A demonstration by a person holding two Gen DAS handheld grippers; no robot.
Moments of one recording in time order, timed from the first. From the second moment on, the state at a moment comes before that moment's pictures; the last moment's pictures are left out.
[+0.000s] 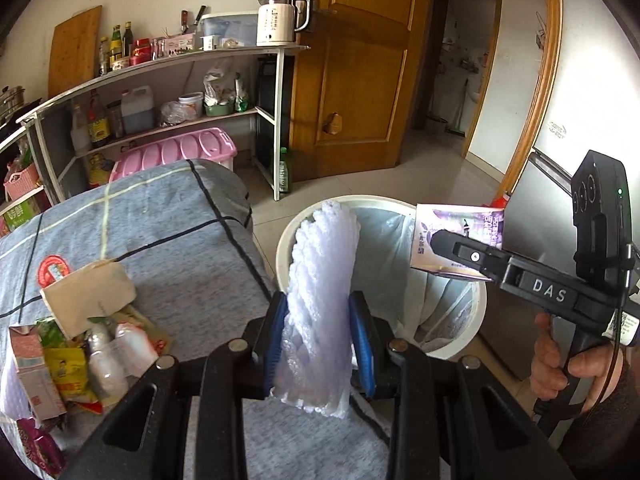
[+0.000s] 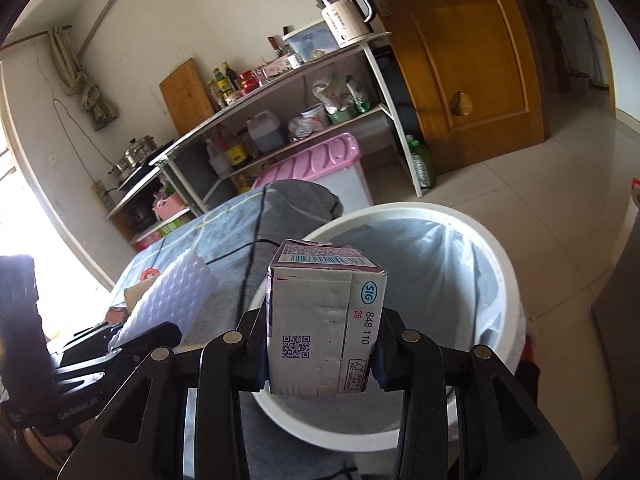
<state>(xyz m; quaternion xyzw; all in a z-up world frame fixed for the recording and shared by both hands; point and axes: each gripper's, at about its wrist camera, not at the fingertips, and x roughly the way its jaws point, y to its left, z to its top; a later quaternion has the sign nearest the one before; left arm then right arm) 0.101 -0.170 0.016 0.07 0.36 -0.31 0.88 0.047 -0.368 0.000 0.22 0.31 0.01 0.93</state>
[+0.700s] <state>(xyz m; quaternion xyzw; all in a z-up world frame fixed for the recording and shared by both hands) 0.123 -0.239 -0.027 0.08 0.43 -0.33 0.84 0.071 -0.405 -0.043 0.16 0.39 -0.05 0.91</state>
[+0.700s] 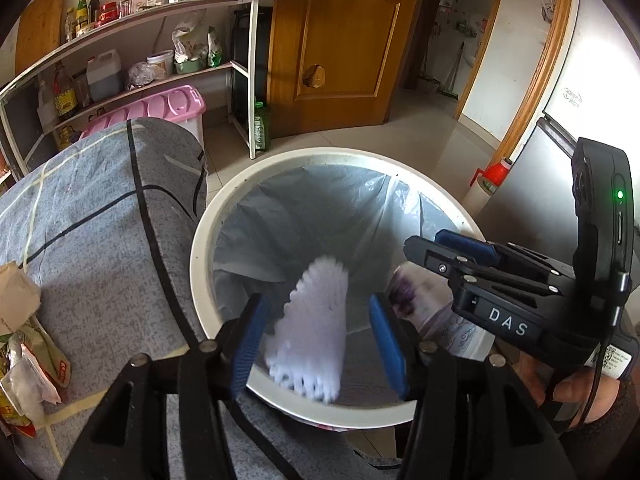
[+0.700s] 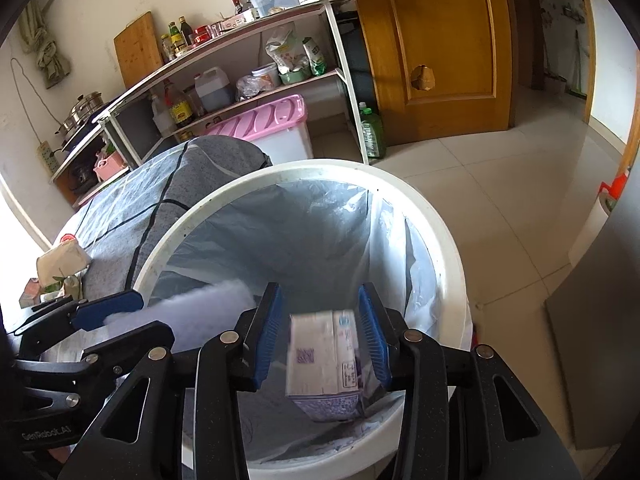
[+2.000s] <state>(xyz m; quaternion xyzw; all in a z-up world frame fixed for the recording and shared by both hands) 0.072 0.087 -0.015 -0.06 0.37 -0.07 0.92 0.100 -0.166 -0.004 0.07 0.37 0.18 0.91</state>
